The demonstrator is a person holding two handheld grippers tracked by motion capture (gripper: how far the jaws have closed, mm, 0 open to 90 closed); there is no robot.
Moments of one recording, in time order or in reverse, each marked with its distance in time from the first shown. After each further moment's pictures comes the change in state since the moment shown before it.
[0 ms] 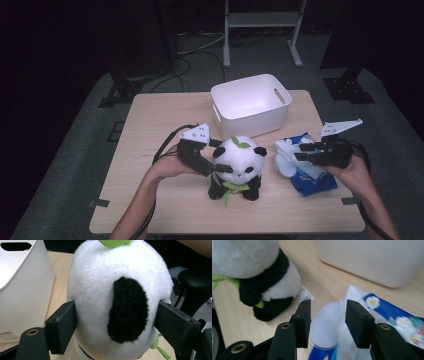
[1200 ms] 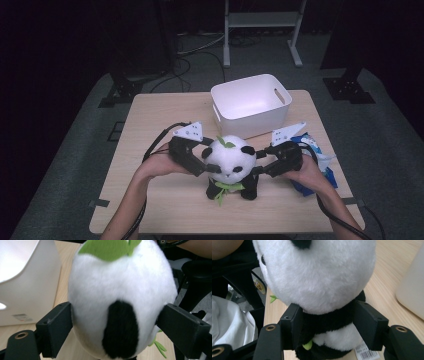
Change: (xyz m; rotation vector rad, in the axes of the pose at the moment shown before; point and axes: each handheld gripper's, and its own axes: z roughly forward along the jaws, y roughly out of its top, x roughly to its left) left arm 0.000 0.001 -0.023 0.079 0.038 -0.011; right arm 0.062 0.049 0.083 -0.040 0.358 -0.221
